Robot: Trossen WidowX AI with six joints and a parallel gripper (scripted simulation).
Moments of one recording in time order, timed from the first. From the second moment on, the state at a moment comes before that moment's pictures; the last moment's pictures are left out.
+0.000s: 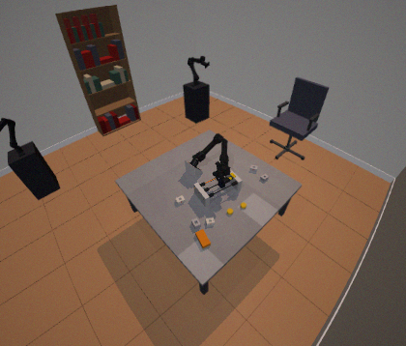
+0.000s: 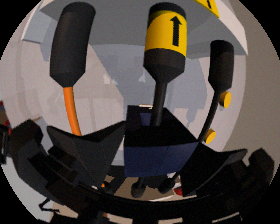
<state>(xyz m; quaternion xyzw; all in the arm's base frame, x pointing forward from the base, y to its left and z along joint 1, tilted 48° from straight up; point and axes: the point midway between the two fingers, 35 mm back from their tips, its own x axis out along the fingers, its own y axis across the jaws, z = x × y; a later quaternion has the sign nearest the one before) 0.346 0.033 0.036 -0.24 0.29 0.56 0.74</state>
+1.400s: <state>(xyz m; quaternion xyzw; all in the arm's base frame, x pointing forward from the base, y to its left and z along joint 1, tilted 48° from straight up) 0.346 0.033 0.036 -0.24 0.29 0.56 0.74</state>
